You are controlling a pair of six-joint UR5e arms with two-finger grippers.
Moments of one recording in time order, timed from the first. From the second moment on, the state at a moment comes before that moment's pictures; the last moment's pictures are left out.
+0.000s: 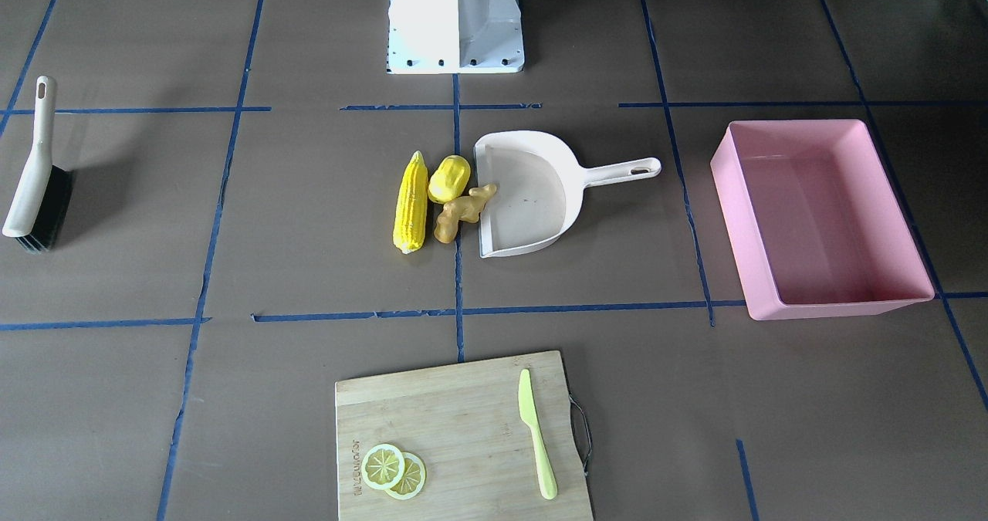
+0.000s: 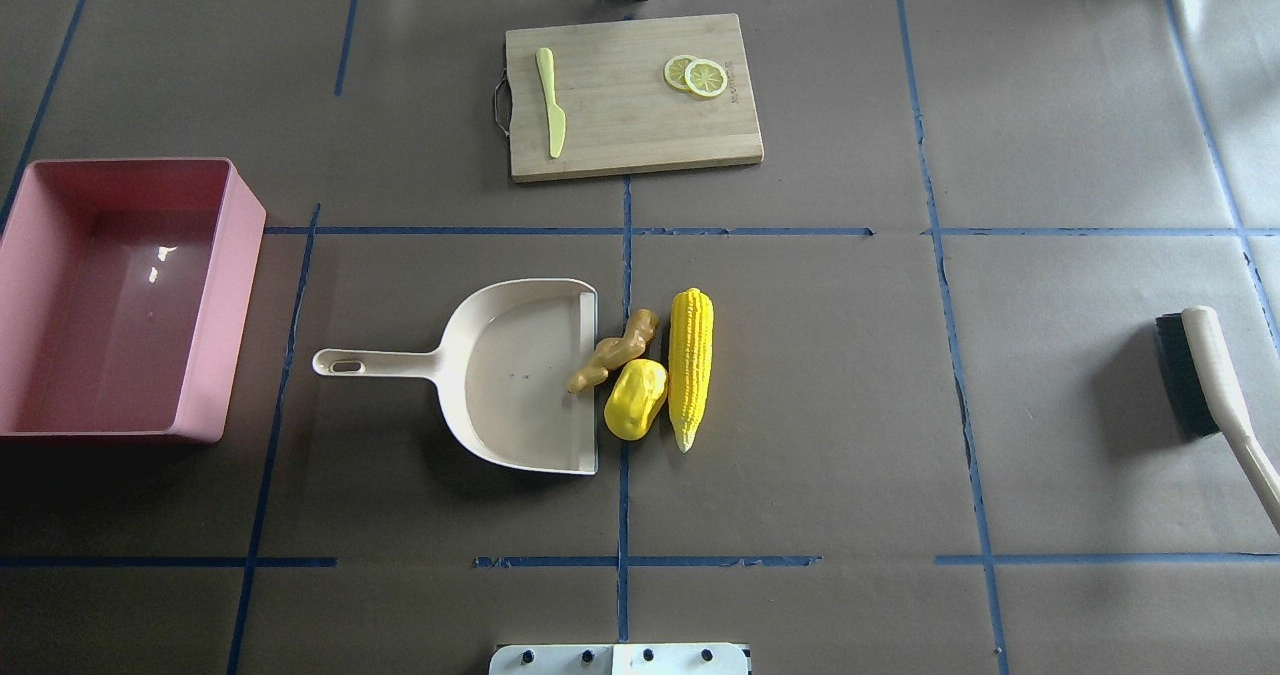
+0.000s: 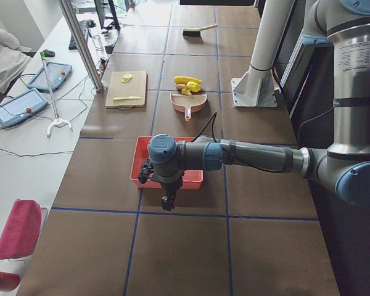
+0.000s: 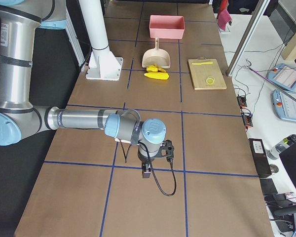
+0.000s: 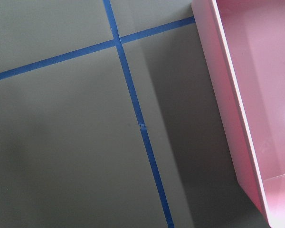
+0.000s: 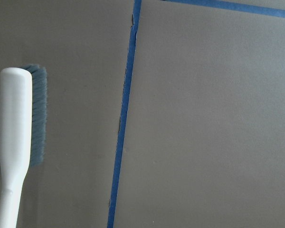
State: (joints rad) left arm -1.51 -1.46 -1.79 -1.44 -2.35 0.26; right arm 1.62 -1.75 1.78 -1.81 2.31 -0.30
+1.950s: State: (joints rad) left arm -1.51 -1.46 -1.78 -1.44 -2.36 0.26; right arm 1.16 -1.99 1.95 -1.04 2.29 0.63
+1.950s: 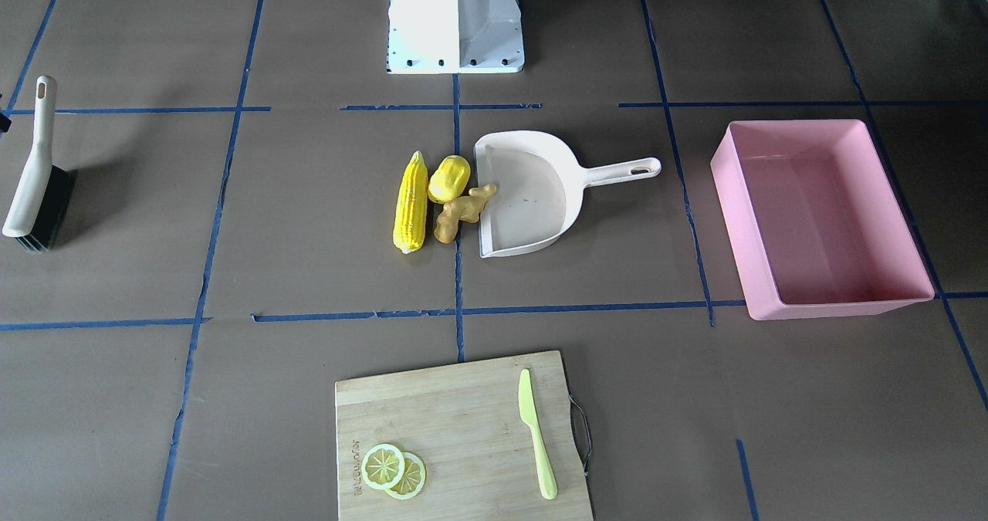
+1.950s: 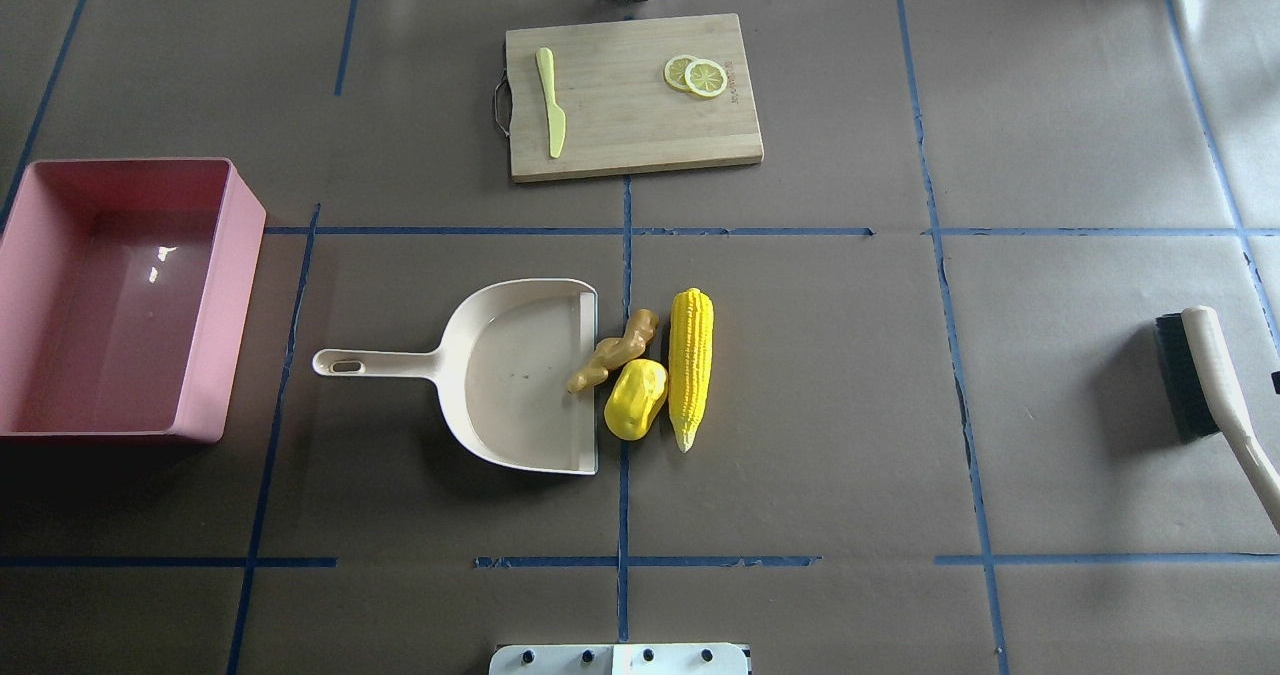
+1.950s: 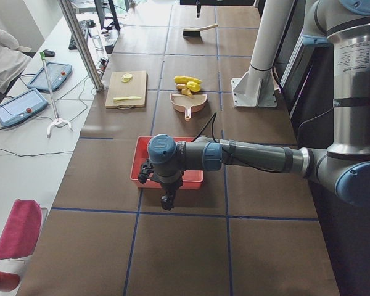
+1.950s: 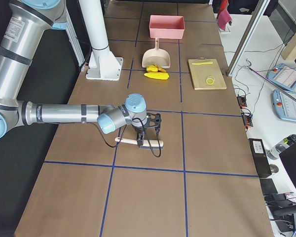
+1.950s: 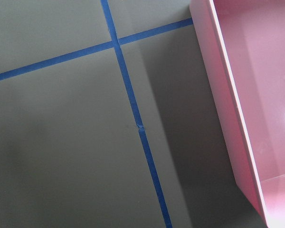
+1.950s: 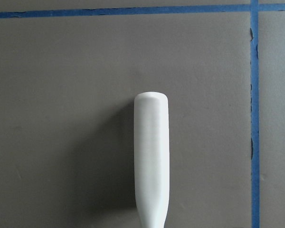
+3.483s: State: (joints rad) left arm -1.51 -1.45 -1.79 -1.44 -2.36 0.26; right arm 0.82 -2.02 1.81 -0.79 2.08 0.85
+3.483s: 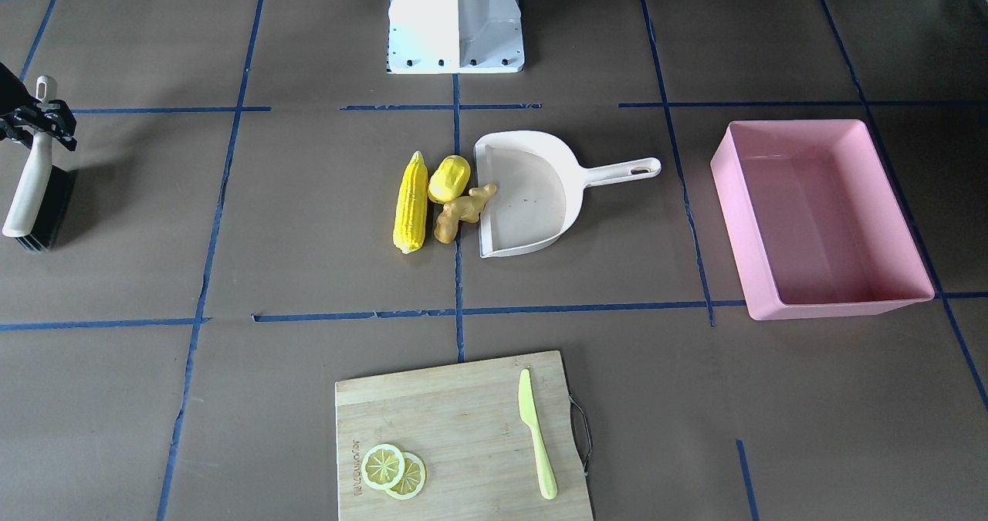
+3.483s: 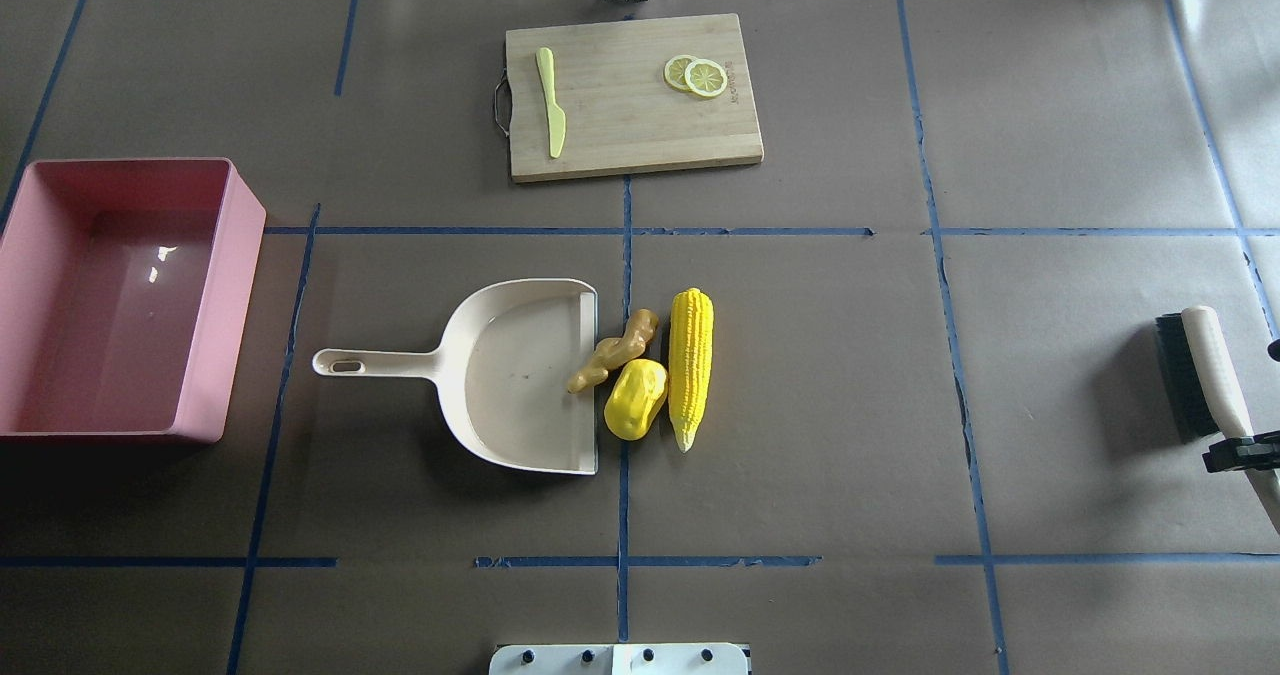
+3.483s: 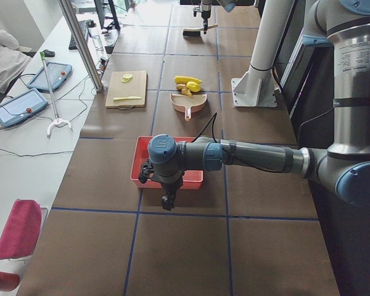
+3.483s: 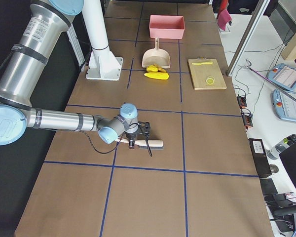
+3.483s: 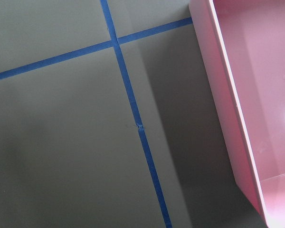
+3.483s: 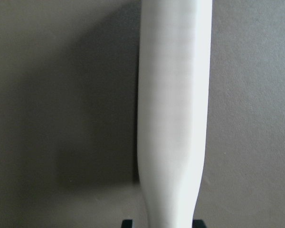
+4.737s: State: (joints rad) left arm -1.51 -1.51 -1.78 -1.54 -2.36 0.25; right arm 0.83 -2.02 1.85 -0.82 2.12 0.86
